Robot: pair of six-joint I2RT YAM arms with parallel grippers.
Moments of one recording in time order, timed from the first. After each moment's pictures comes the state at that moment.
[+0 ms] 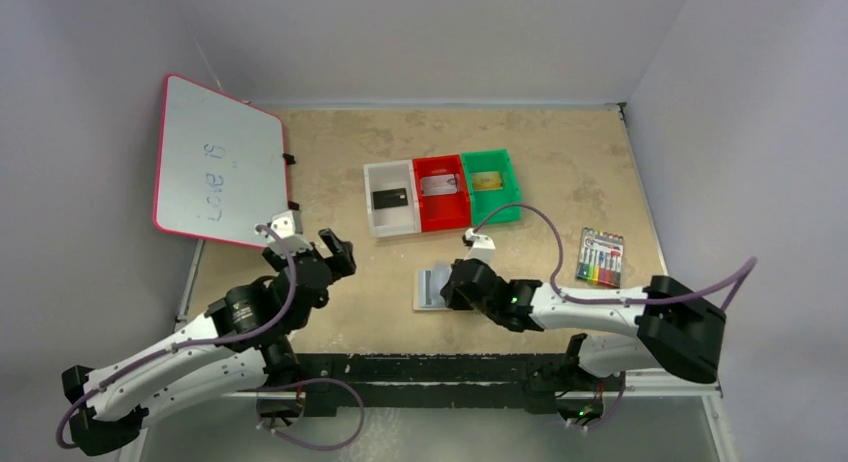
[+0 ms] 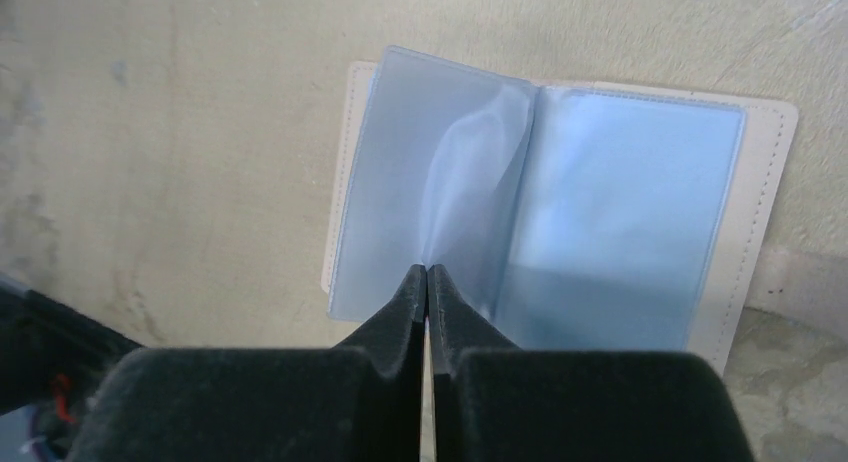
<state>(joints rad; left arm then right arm) -1.03 0.57 0.67 -0.72 -0.94 -0.93 1.13 1.33 0.57 -0.09 0.42 1.00</state>
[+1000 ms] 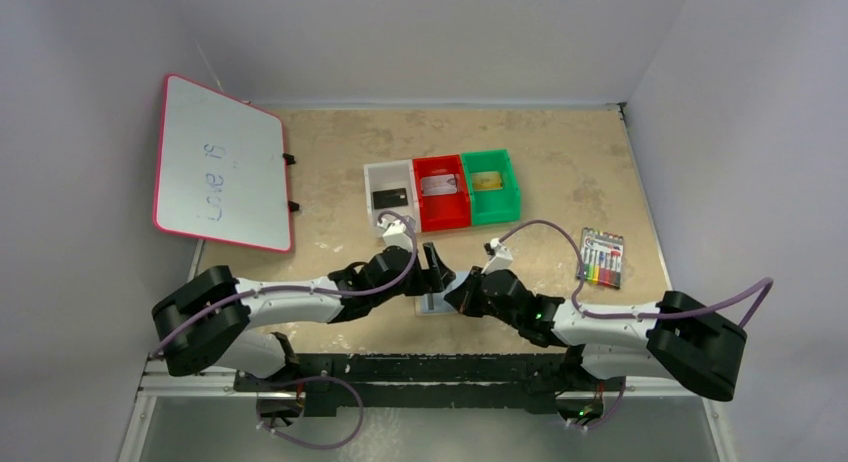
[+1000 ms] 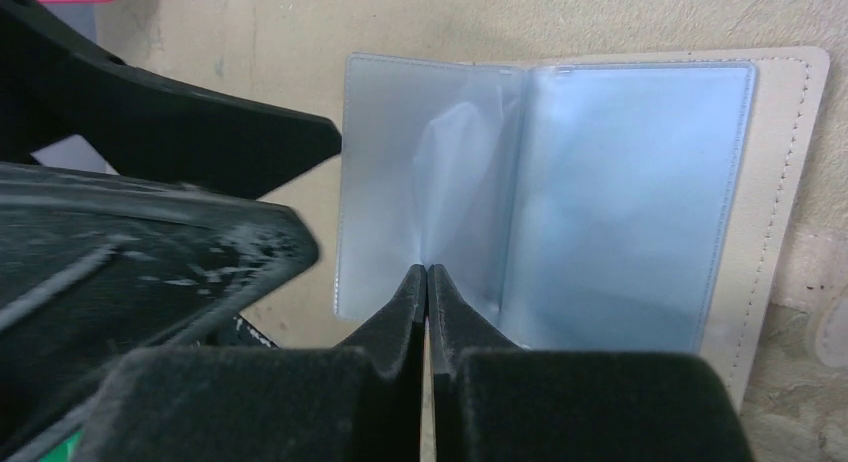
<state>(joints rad) -1.03 1.35 0.55 0.26 -0.24 -0.97 1.02 1.16 0.25 0.32 0.22 1.05</state>
